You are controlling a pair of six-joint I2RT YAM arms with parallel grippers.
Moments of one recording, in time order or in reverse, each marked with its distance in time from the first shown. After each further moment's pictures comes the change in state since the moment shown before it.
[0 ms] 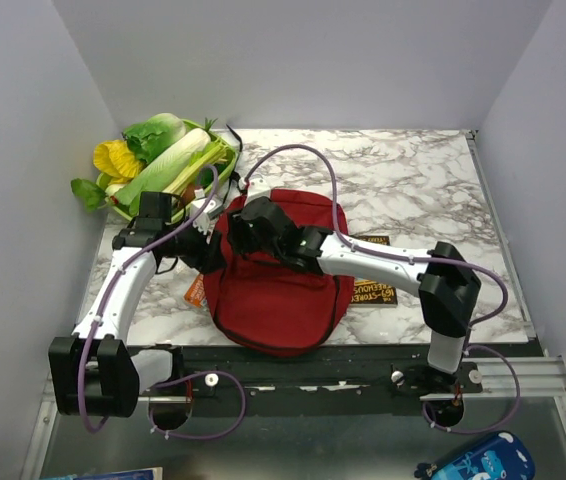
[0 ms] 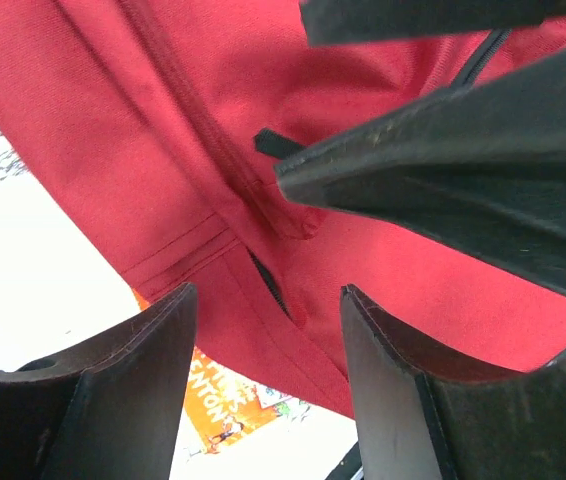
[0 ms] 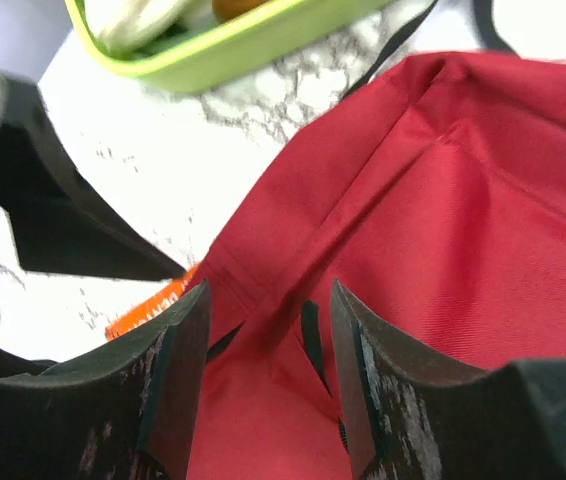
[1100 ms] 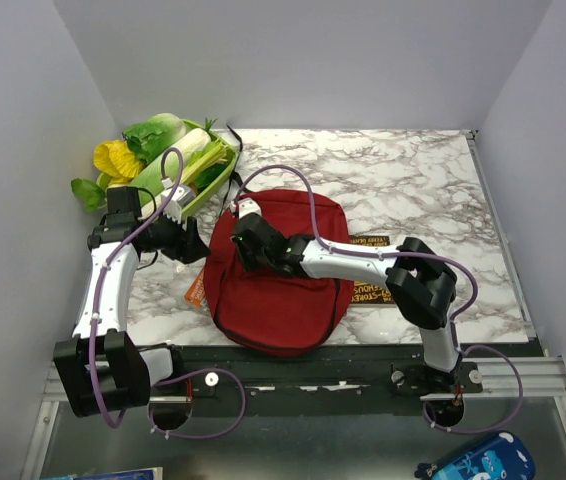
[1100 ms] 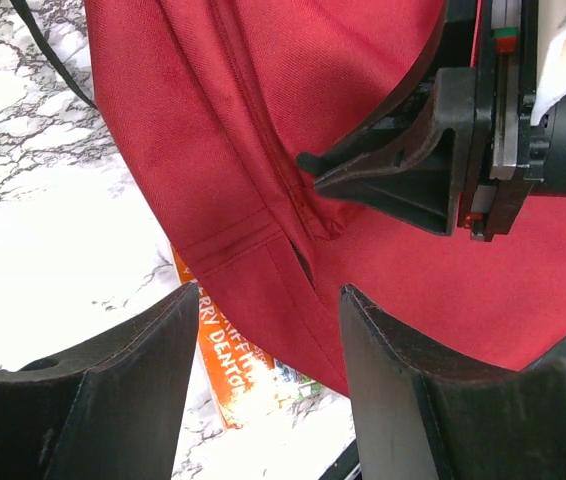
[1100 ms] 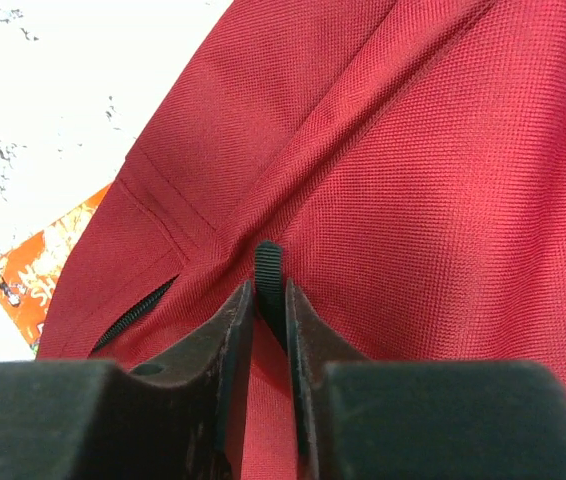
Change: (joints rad) left arm 0.239 0.021 0.068 -0.067 0.165 0.029; right arm -0.005 0.168 0.002 -0.064 -0.106 -0.031
